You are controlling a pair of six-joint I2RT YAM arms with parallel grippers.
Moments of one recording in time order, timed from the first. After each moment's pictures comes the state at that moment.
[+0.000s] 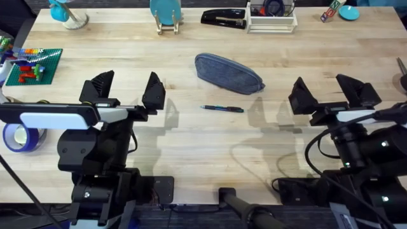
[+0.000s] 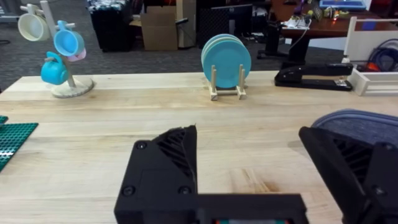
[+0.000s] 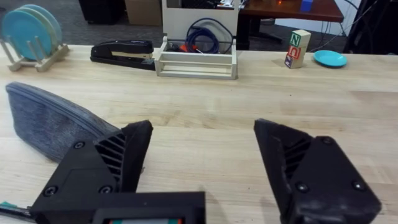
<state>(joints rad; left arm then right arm) 0.00 0.00 0.01 -0.02 0.01 0.00 0.00 0.00 0.01 -0.09 -0.03 0.00</state>
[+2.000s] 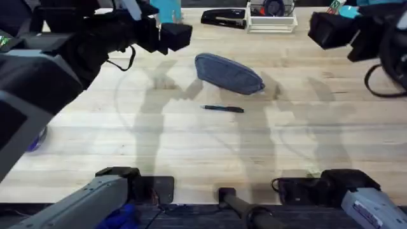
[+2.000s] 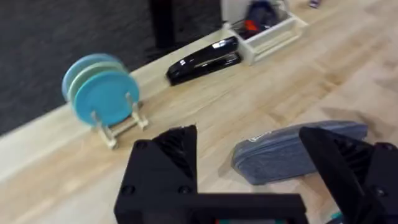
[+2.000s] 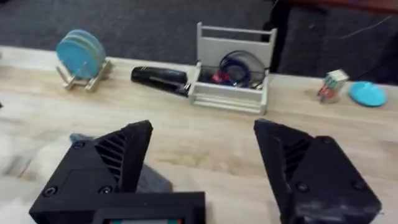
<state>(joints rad) 0.00 1.20 0.87 -0.12 0.58 0.24 0.00 0.79 0.78 -0.27 -0.18 0.00</state>
